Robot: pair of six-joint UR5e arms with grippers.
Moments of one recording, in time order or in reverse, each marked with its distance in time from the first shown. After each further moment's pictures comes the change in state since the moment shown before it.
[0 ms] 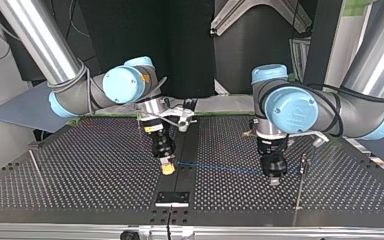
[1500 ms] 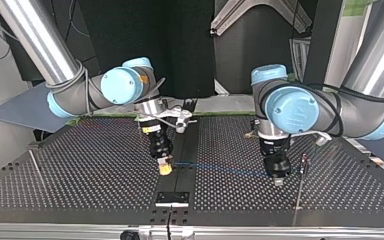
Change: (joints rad) left arm -0.001 0.001 0.000 0.011 -0.037 0.004; right arm -0.008 0.000 0.003 -0.001 0.003 -0.002
